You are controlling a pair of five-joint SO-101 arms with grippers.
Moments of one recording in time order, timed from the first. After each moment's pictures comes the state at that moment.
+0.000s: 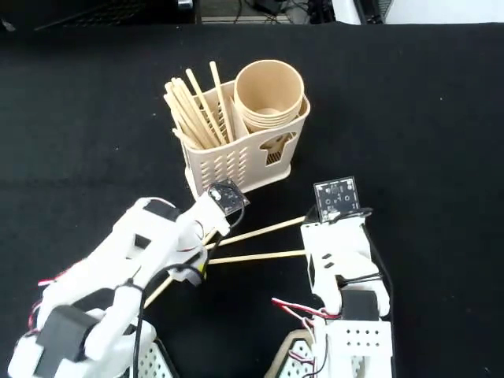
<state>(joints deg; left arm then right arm) 17.7 -15.8 55.0 56.0 -31.0 2.0 -94.0 97.3 43.4 13.5</state>
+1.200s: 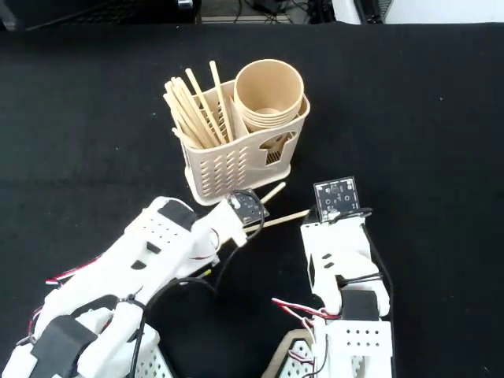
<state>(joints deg) 25.7 -22.5 52.8 66.0 -28.0 2.0 -94.0 97.3 43.4 13.5</state>
